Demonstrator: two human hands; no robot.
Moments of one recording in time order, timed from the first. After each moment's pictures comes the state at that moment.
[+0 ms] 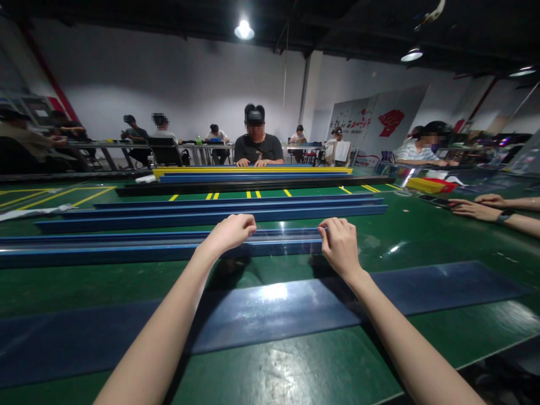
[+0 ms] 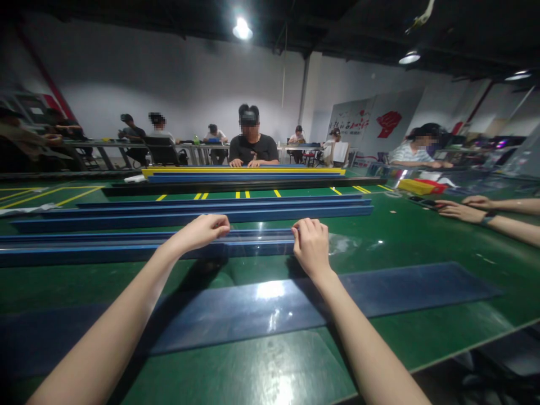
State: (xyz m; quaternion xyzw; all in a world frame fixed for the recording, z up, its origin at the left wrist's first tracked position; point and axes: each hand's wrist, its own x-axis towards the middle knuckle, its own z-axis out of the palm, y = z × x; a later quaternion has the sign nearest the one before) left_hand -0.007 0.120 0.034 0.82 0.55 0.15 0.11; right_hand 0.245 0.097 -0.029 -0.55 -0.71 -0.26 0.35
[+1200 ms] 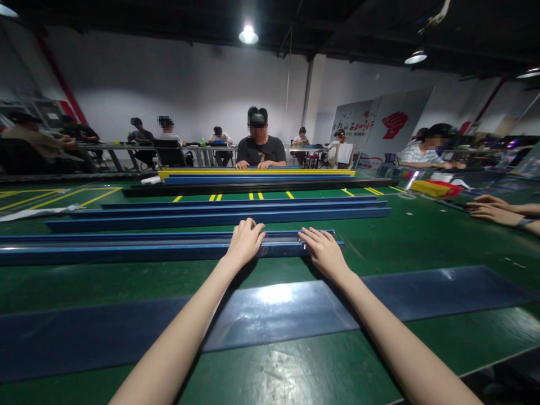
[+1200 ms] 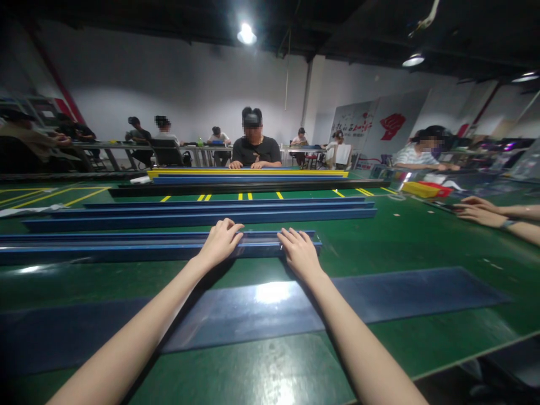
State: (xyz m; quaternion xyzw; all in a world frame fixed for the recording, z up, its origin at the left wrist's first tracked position) left_hand 0.011 0.140 -0.036 0.80 0.55 0.20 -0.10; right_hand 0.240 0.115 -0.060 -0.51 -0.82 -0.19 0.17
